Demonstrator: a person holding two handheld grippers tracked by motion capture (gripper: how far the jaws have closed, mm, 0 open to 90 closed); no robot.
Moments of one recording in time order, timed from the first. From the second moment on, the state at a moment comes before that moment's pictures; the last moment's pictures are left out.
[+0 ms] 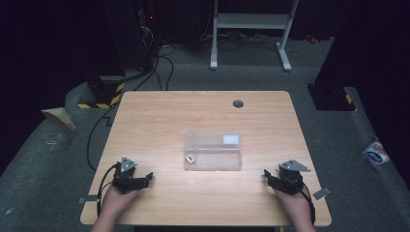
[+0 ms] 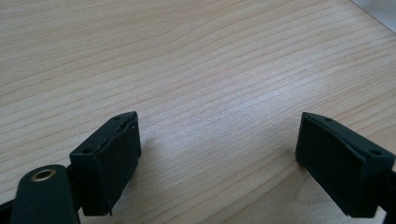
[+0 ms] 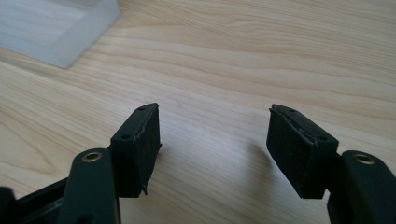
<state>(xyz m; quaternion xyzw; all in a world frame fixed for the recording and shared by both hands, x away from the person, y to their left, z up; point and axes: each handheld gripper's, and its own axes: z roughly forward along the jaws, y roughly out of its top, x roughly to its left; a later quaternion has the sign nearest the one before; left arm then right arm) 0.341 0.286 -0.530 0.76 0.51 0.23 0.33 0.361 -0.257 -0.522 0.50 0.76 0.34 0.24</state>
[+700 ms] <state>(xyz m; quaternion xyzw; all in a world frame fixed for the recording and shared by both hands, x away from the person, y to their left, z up) 0.341 0.286 -0.530 0.76 0.51 0.23 0.33 0.365 -0.258 -0.523 0.52 0.76 0.32 0.23</state>
